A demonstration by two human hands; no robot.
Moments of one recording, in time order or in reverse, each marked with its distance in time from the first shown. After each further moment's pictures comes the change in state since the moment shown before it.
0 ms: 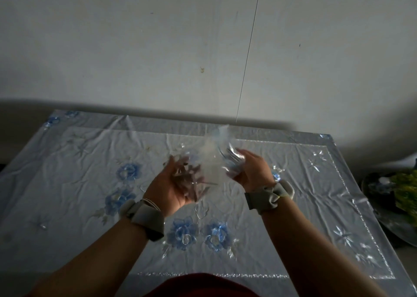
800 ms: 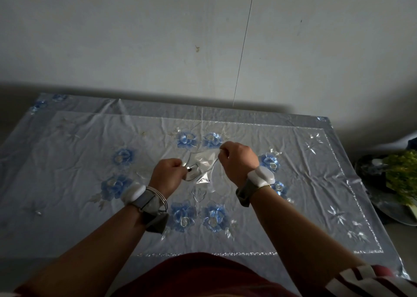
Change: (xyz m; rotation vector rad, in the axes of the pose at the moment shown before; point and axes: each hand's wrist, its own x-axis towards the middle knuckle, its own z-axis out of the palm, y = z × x) left_hand 0.002 -0.011 -0.003 1.069 0.442 0.349; right_hand 0.014 0.040 -0.001 -1.308 0.192 -0.562
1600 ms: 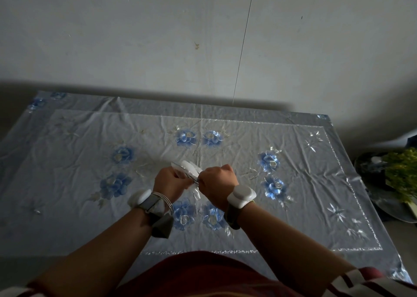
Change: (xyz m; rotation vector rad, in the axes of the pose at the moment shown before) left_hand -0.013 -0.013 0.013 0.115 -0.016 -0.124; right_hand -0.038 -0.018 0.035 -0.358 -0.277 -0.331
